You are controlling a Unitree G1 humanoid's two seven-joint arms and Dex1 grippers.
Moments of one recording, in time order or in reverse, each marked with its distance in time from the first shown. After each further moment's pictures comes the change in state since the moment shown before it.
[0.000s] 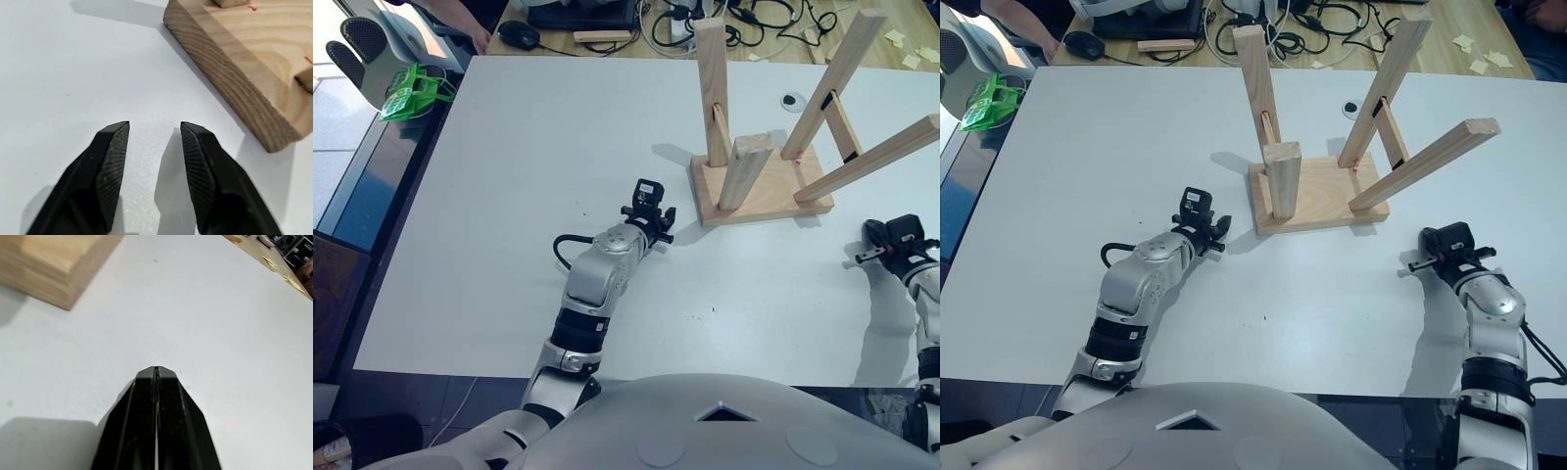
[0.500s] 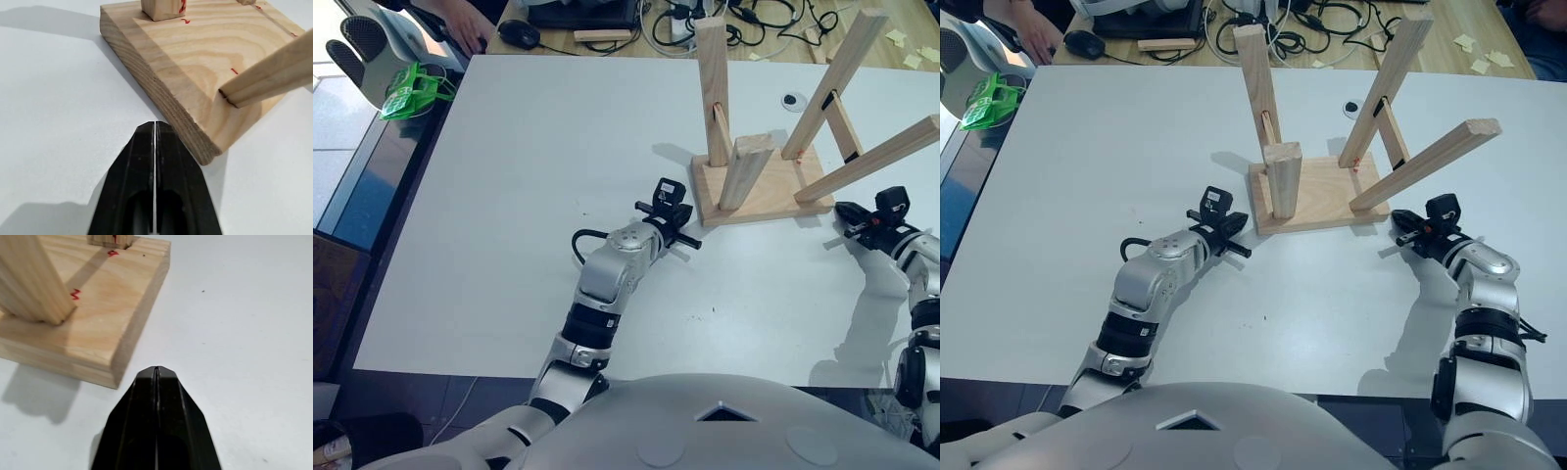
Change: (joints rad) left arm -0.035 -0.043 -0.011 0.065 -0.021 -0.058 -0.097; right arm -0.258 0.003 0.029 0.304 0.166 0.093 0.297
